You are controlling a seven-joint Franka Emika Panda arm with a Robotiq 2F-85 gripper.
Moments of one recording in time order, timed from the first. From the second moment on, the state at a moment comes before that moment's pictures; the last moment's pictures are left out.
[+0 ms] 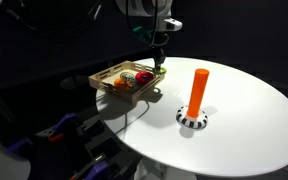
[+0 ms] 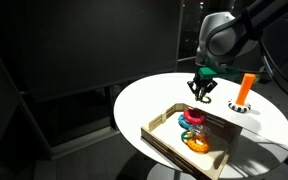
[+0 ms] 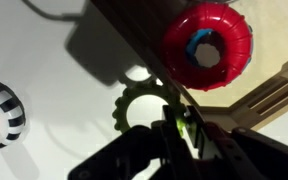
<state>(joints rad) 0.20 0.44 -0.07 -1.97 0.02 2.40 0.61</state>
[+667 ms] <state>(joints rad) 0.14 0.44 -0.14 -2.06 0.01 2.40 0.65</state>
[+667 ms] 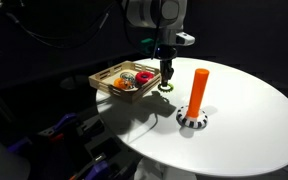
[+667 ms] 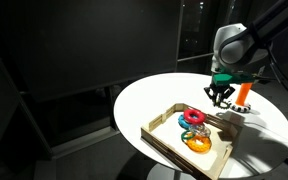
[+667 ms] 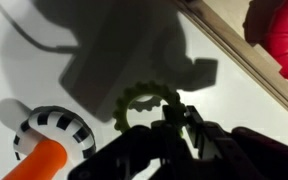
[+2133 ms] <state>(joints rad) 0.12 0.51 -0.18 -2.10 0.01 2.45 0.71</state>
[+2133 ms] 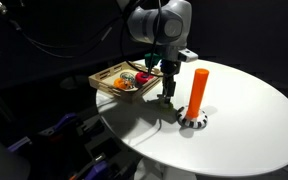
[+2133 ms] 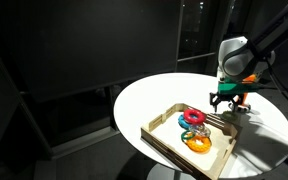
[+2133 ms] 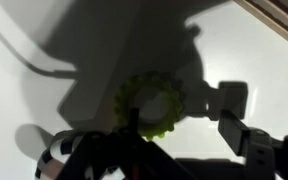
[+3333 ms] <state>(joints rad) 0.12 0.23 -0.09 -2.15 0.01 2.18 0.55</state>
